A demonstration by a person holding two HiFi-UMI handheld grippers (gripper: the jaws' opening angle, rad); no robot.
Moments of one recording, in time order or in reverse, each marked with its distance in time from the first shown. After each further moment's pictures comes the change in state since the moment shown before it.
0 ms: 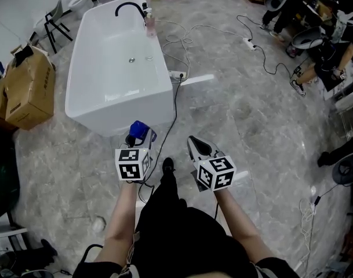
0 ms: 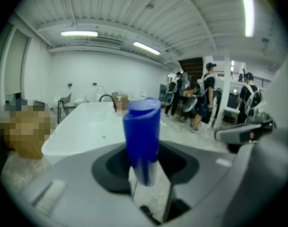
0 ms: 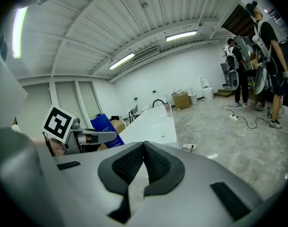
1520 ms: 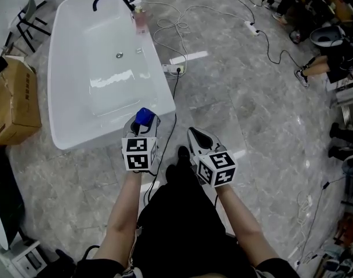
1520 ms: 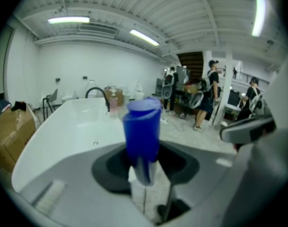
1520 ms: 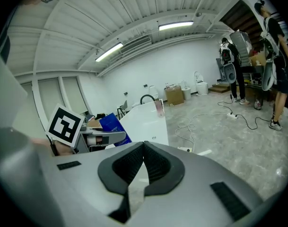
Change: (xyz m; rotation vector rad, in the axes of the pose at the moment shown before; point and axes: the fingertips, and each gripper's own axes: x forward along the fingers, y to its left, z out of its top) left arm 0.237 0.088 0.072 0.029 0.068 -0.083; right arm 0.202 -0.096 0.080 0.037 0.078 -0.094
